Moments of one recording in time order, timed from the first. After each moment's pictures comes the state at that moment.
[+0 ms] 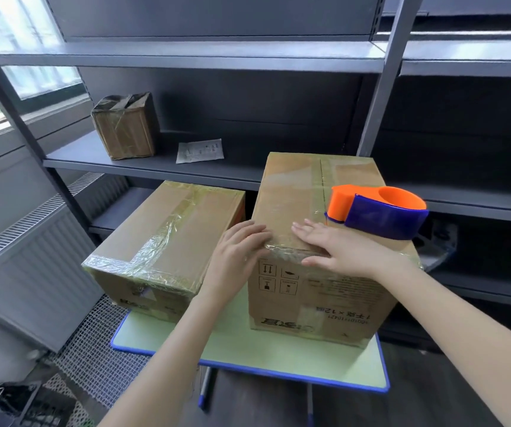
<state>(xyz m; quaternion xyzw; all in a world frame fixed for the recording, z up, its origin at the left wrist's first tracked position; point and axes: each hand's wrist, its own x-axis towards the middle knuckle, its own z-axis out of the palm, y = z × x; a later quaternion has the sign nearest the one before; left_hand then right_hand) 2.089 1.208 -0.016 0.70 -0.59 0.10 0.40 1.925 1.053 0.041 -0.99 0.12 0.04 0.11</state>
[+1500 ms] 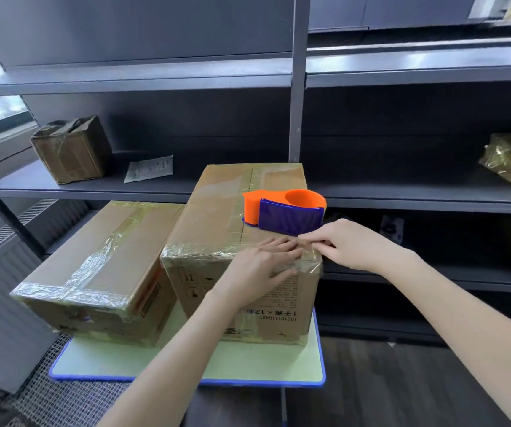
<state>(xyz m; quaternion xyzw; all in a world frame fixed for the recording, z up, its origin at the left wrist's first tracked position) 1.954 1.114 0.009 0.64 -0.73 0.02 0.23 1.793 0.987 0.062 -0.97 0.20 -0.07 0.12</state>
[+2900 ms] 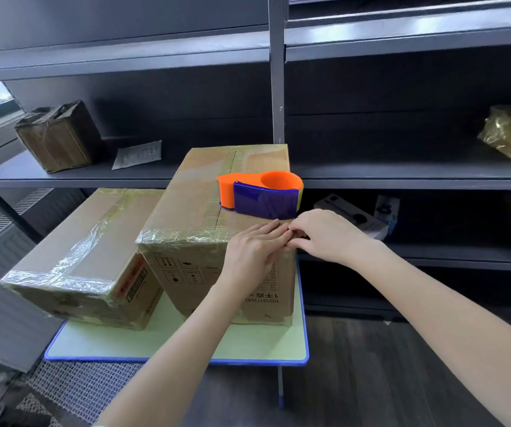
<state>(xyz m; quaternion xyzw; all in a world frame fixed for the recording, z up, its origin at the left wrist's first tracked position) 1.912 1.091 -0.005 0.62 -0.70 0.18 0.31 1.780 0.987 0.048 -0.97 0.20 -0.08 0.07</state>
